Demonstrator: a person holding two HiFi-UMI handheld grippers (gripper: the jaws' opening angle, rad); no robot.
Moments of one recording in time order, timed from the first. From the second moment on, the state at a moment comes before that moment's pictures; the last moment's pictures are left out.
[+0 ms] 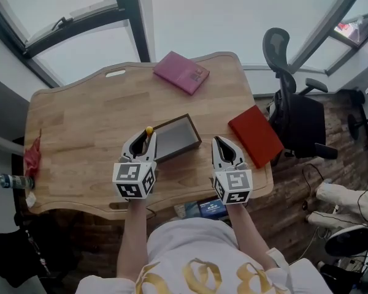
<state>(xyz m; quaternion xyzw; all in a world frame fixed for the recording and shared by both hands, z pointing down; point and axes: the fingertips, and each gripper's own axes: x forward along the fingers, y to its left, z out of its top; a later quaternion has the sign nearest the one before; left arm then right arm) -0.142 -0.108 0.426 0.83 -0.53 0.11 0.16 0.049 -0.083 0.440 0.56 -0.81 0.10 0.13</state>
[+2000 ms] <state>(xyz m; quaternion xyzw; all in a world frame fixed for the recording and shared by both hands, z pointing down) -0.102 -0.147 0.540 0.84 -0.40 0.28 0.24 0.030 -0.164 0.520 0.52 -0.82 0.18 0.17</state>
